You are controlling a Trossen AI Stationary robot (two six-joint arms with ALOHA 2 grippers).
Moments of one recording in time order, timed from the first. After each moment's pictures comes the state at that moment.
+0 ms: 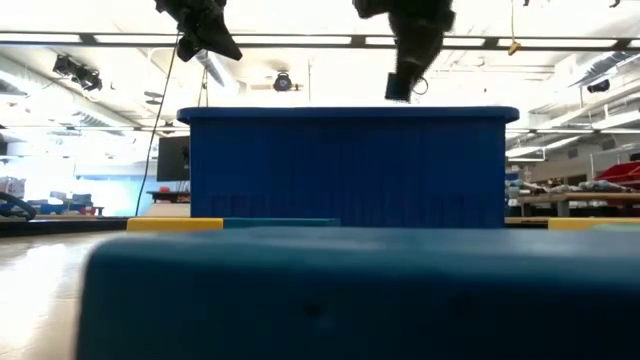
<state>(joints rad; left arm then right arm) 0.57 1.09 1.25 -0.73 0.08 -0.08 0.14 1.75 1.66 -1.21 0.29 0.38</state>
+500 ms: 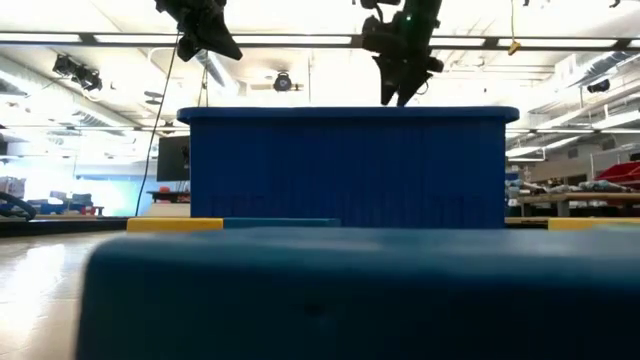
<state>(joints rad) 0.57 1.09 1.25 -0.73 0.08 -0.08 -0.33 1.70 1.75 -1.19 0.29 0.31</state>
